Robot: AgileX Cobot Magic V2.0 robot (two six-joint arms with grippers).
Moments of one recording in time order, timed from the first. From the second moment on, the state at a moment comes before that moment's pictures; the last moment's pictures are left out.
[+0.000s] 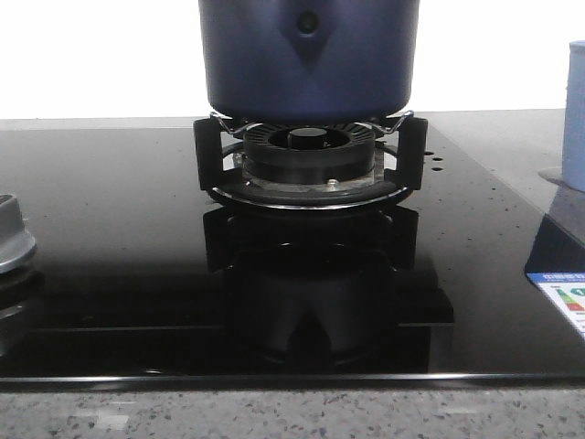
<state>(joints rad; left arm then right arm) -0.03 0.95 -0.81 -1.48 0.76 1.55 0.05 0.63 -0.43 -0.05 0.08 0.01</state>
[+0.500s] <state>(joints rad) -0.03 0.95 -0.81 -1.48 0.76 1.55 0.05 0.70 -0.40 -0.05 0.00 0.01</state>
